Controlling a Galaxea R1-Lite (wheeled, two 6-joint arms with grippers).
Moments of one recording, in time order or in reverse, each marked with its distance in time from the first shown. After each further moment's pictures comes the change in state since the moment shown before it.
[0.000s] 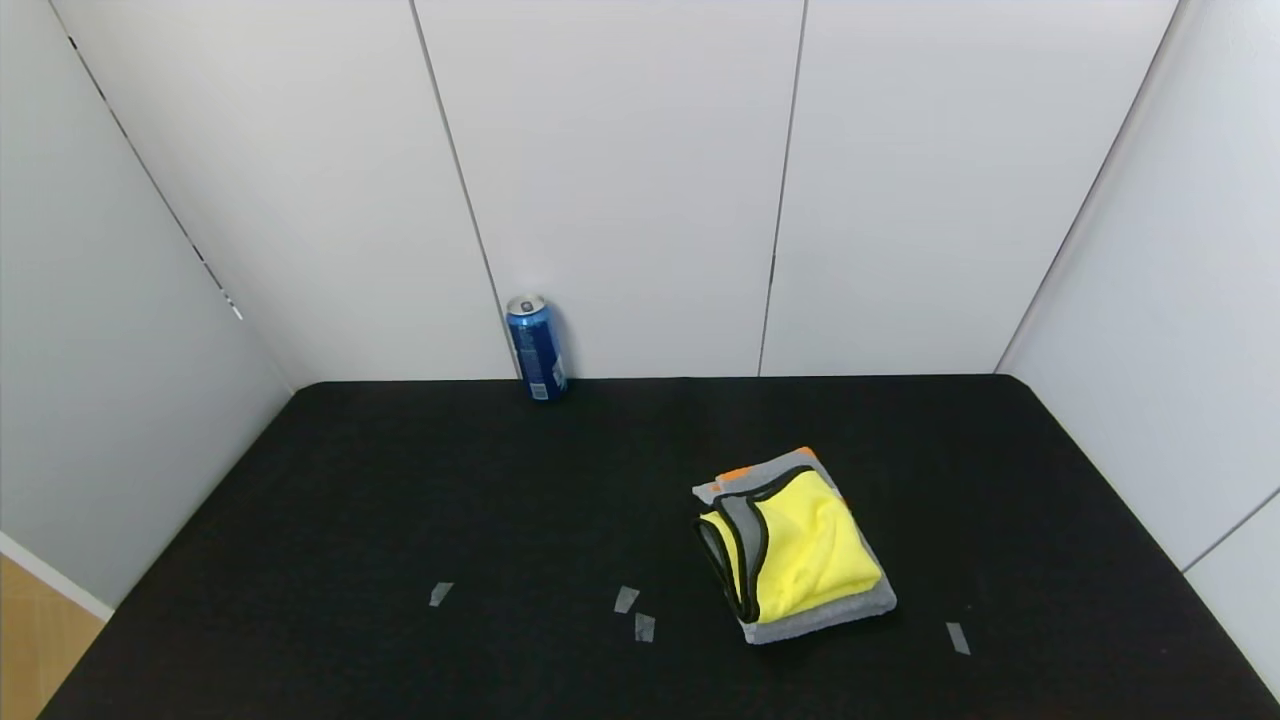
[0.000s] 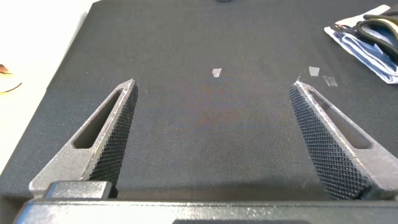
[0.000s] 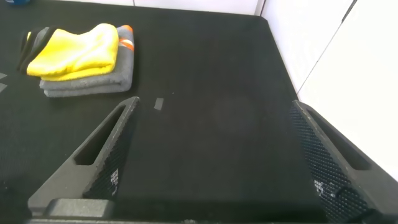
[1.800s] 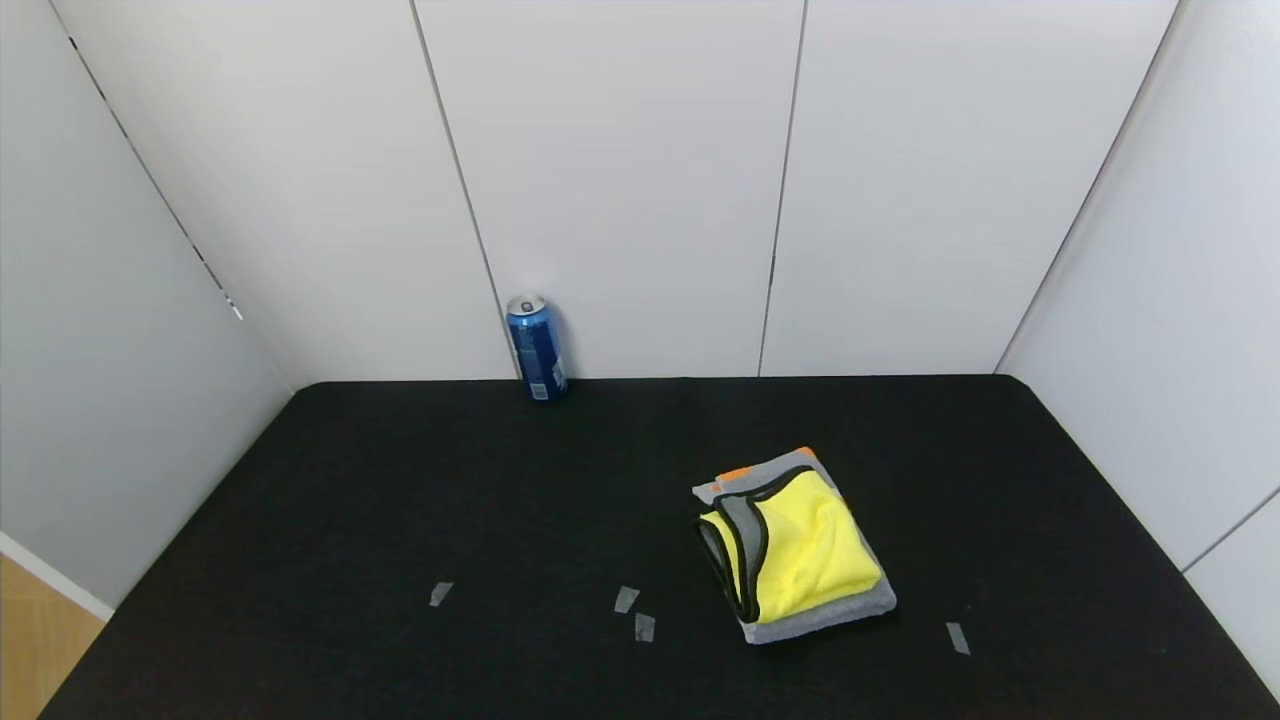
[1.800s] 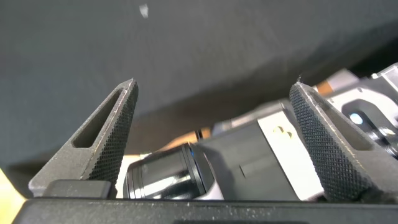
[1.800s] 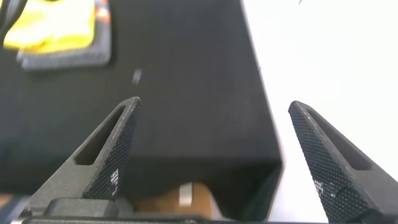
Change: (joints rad) left arm -0.003 0.136 -0.739 0.968 -0.291 0.159; right arm -0.003 0.009 -0.428 0.553 -0.097 -0.072
